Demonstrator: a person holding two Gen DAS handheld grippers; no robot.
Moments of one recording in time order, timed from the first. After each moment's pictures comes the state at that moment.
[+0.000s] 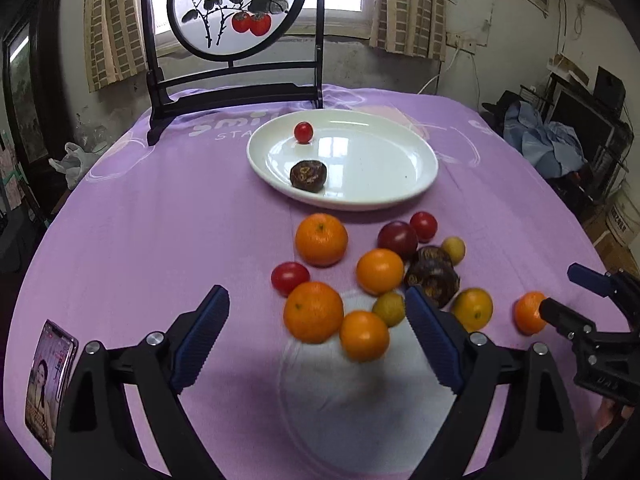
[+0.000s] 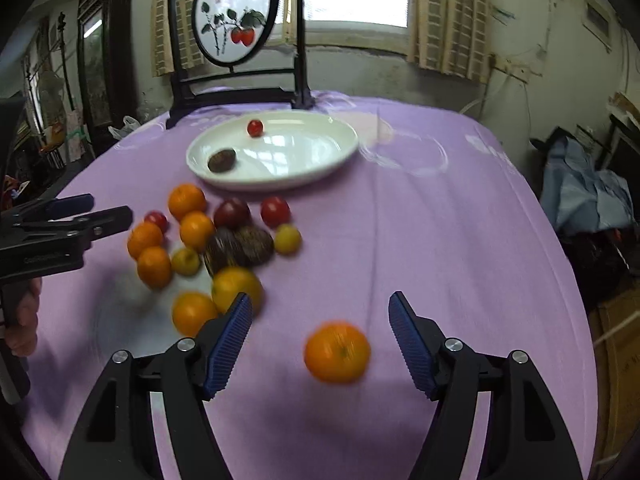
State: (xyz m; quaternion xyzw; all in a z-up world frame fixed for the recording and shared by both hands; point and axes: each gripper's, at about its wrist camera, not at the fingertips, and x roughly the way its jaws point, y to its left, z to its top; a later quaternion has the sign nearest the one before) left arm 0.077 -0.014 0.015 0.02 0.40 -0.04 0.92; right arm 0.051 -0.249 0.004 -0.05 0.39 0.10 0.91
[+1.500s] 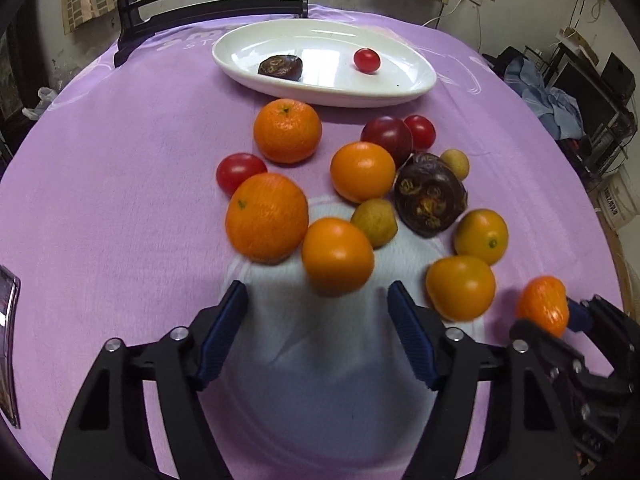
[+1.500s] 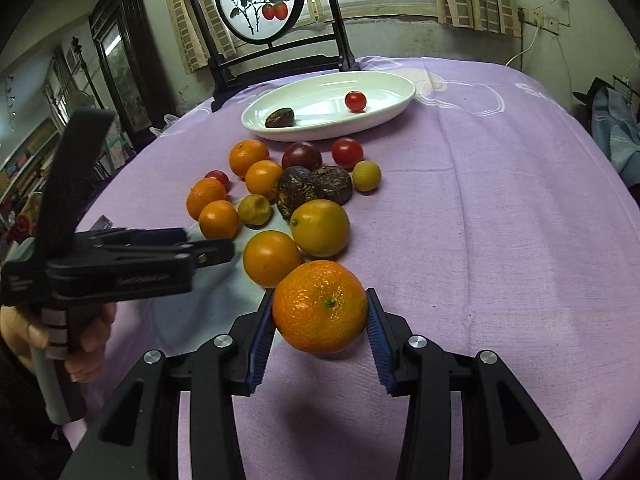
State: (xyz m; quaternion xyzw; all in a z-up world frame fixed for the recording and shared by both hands) left arm 0.090 -0.035 -0.040 -0.01 0.51 -0.06 0.86; right arm 0.032 -0.227 -0.028 0.03 0.43 0.19 0.88
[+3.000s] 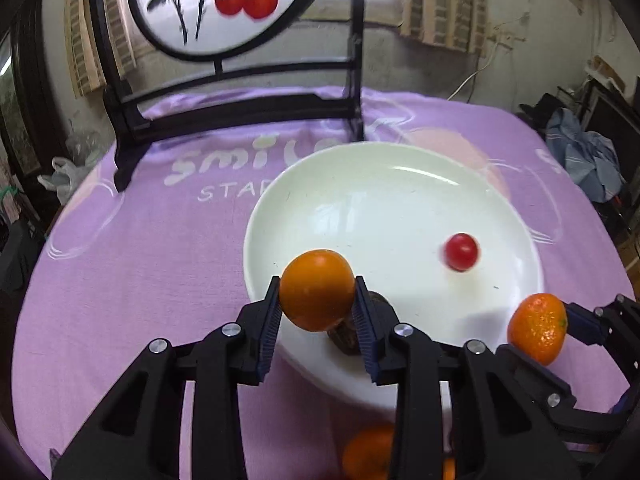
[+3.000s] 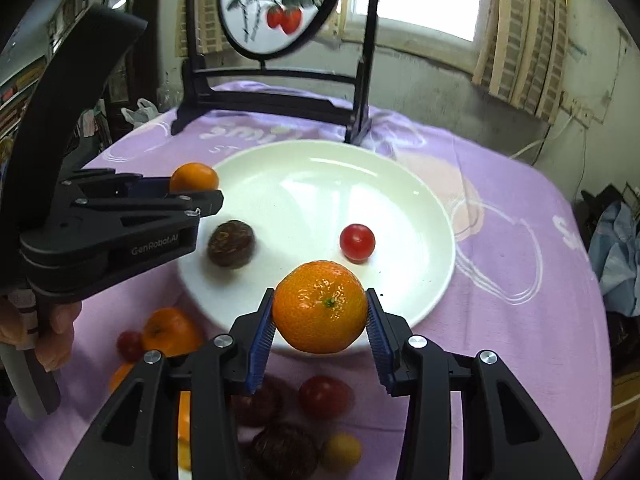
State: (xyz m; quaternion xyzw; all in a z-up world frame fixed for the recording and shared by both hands) left arm 0.284 -0.001 0.002 0.01 0.44 -0.02 0.90; right arm 0.223 -0.152 0.002 -0.10 0.40 0.15 0.90
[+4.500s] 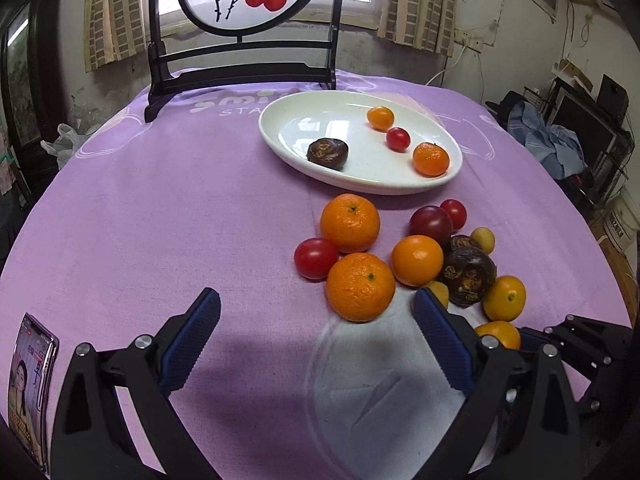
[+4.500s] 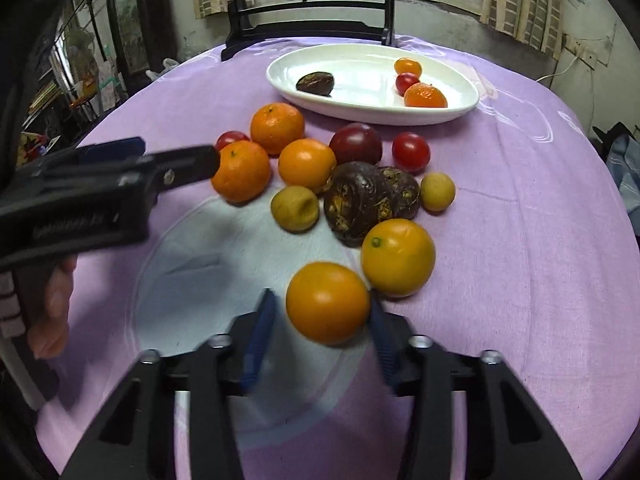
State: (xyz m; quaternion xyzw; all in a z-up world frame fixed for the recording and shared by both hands) left arm 0.096 0.011 -0.012 -0.01 0.41 -0.06 0.91; right arm 0.071 -0.147 -0.041 -0.08 0.47 0.17 0.86
